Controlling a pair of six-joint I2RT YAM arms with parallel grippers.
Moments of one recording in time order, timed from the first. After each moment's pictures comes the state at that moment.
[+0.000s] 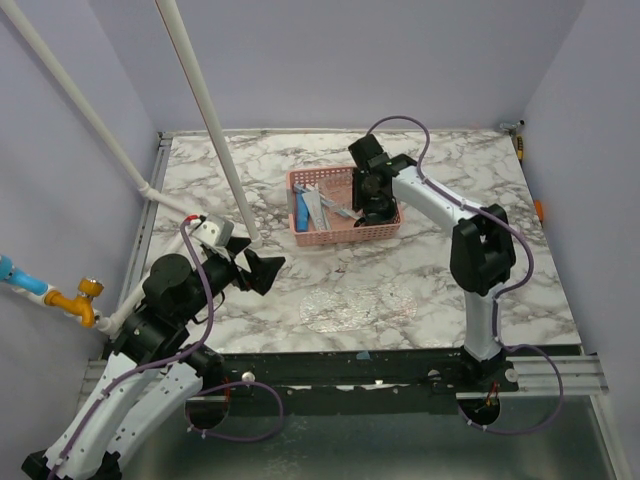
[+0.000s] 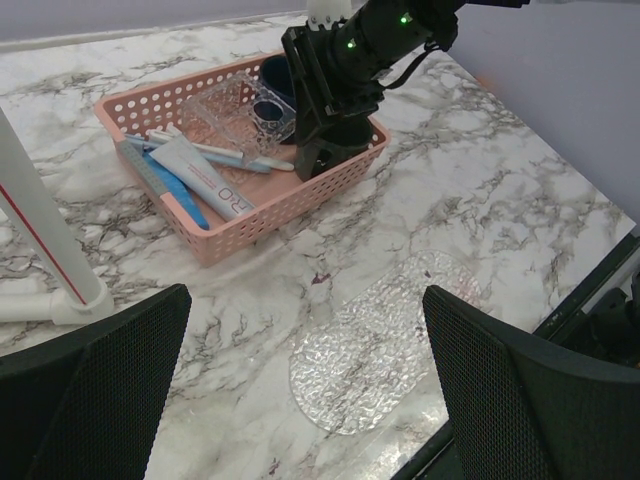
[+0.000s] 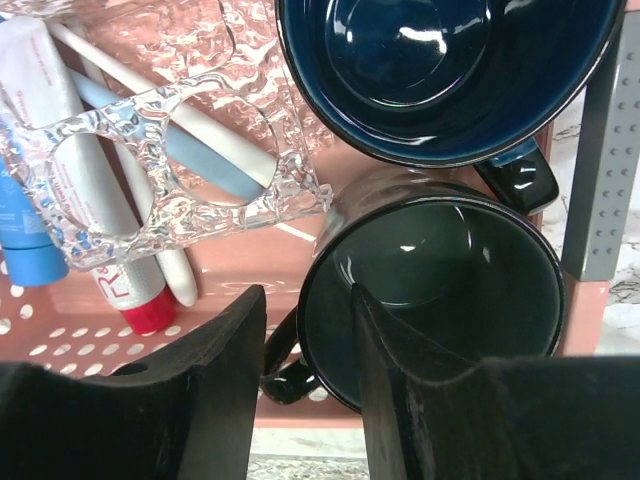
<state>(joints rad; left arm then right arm) -0.57 0.45 0.73 -0.39 0.12 -0.25 0.54 2.03 1.74 -0.76 0.17 0.47</state>
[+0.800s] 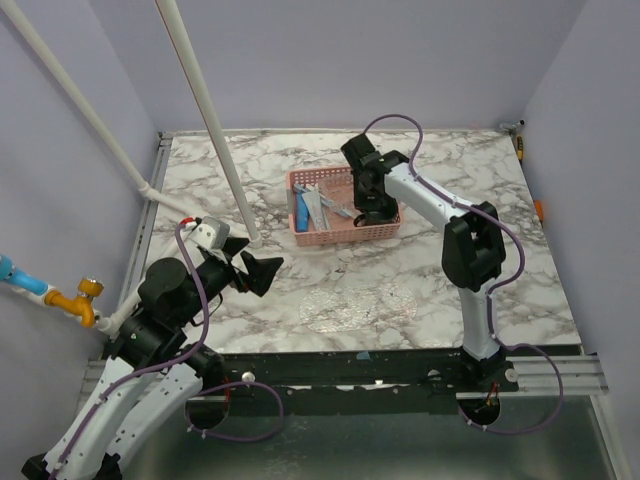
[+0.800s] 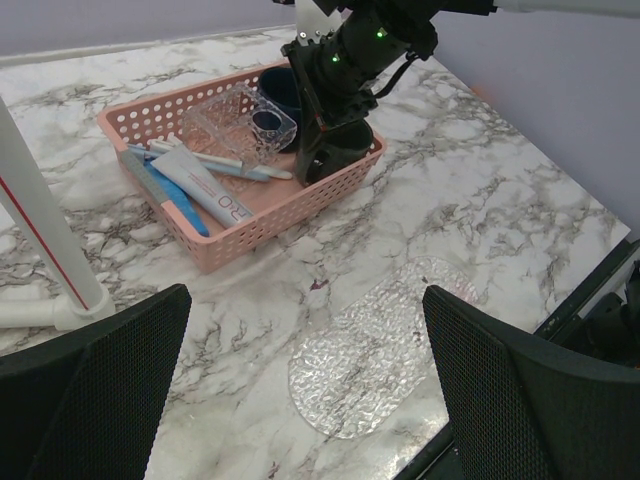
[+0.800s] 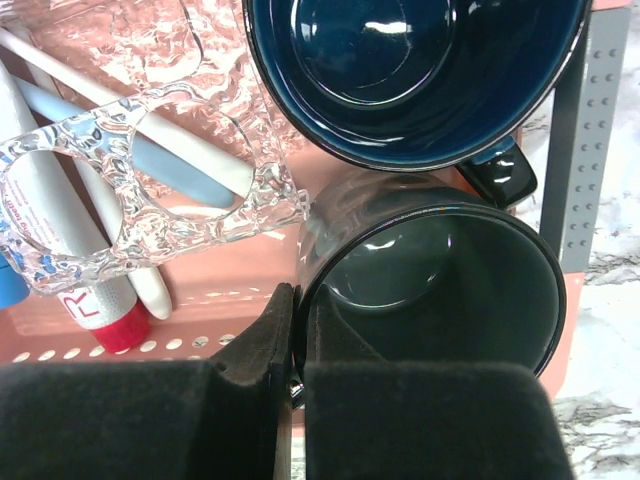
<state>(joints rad) -0.57 0.42 0.73 -0.39 0.12 -0.25 0.56 2.11 1.84 -0.86 0.26 0.48</state>
